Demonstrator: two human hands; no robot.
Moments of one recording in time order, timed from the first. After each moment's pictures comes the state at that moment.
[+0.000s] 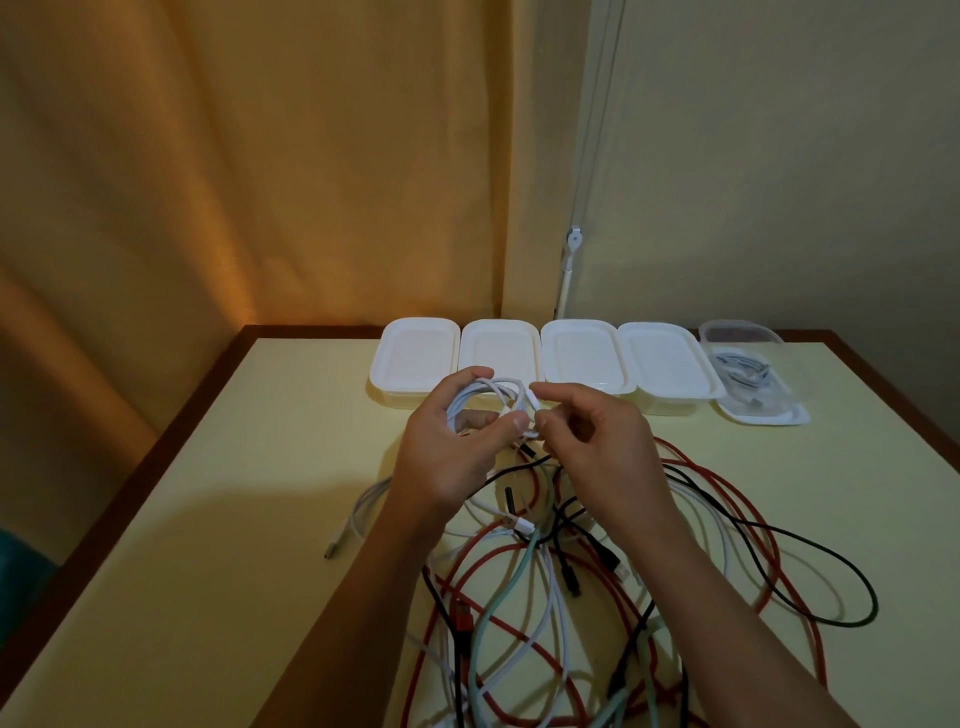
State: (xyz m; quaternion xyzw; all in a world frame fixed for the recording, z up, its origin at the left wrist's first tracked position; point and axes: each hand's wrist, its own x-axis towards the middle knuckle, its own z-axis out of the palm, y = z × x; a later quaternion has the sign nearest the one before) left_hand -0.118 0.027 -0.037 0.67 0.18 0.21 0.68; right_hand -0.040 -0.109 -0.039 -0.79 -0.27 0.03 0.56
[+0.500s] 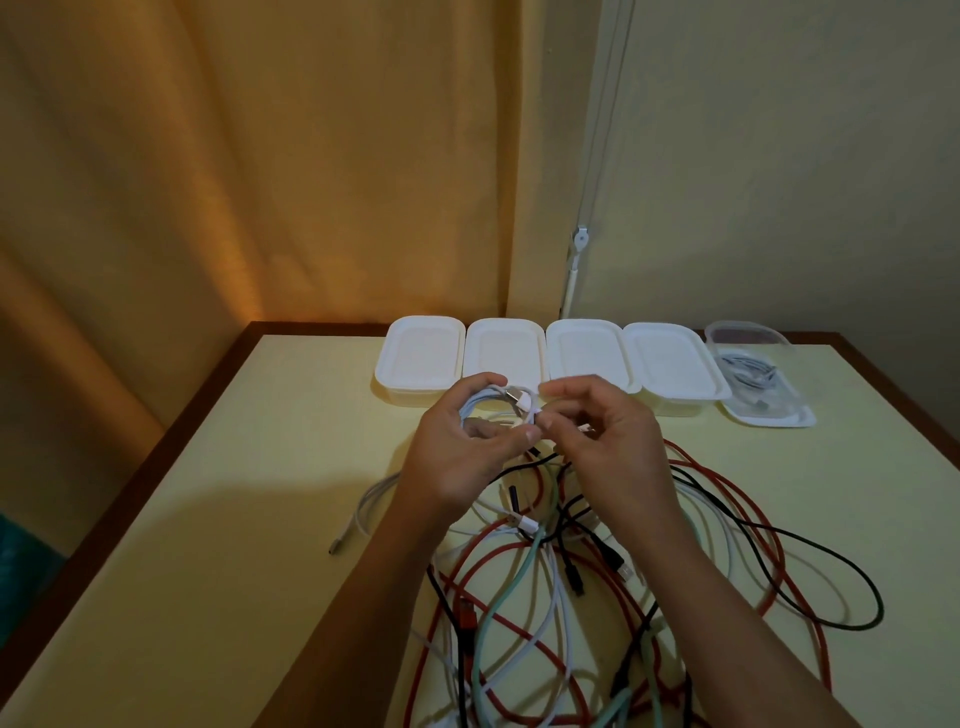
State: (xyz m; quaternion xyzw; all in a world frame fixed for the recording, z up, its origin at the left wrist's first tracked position) left_hand -0.118 0.027 -0.037 0.68 0.17 0.18 0.69; right_hand -0.041 -0.109 -0.037 -0.75 -0.26 0.03 0.61
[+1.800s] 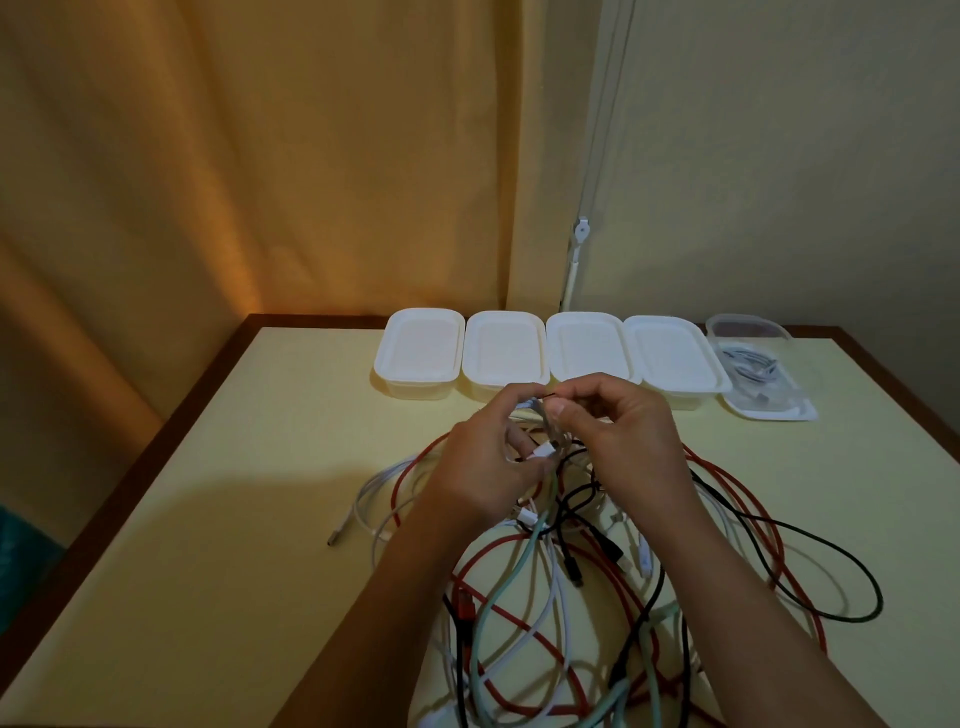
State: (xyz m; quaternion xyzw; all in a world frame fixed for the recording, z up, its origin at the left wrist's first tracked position) left_hand -0.112 0.014 -0.050 0.85 0.13 0.13 0.50; right_hand -0.035 -0.115 -0.032 -0.76 -0.25 0.05 0.60
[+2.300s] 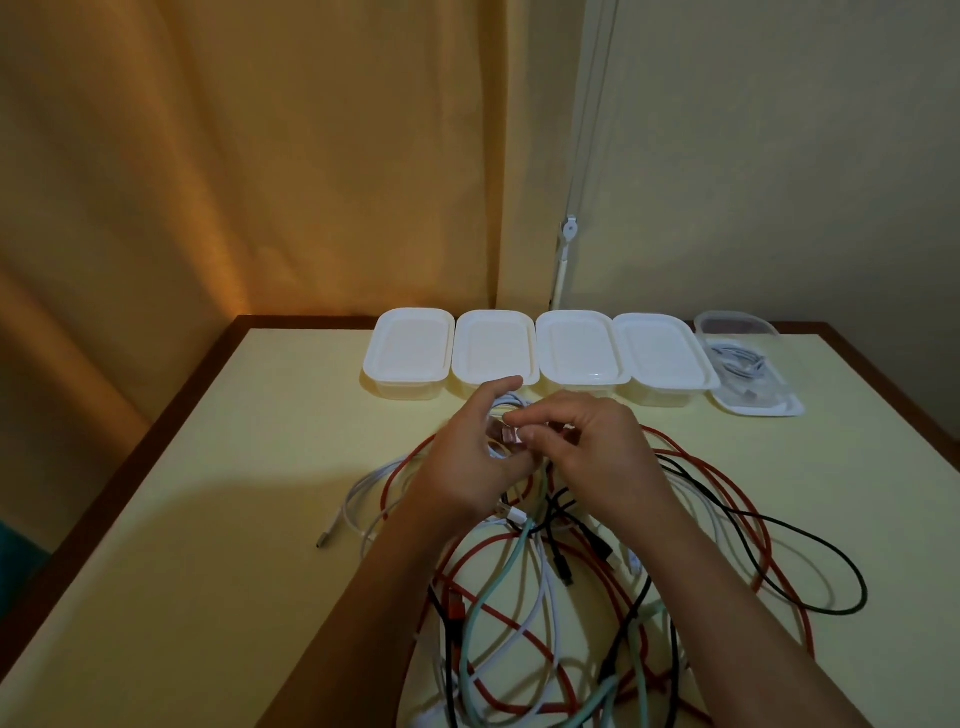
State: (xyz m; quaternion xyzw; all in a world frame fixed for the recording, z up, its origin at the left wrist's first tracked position) left_hand -0.110 0.019 -0.058 0.79 0.11 0.14 0.58; right_hand -0.039 -0.116 -0.034 -0.80 -0.35 0.05 0.49
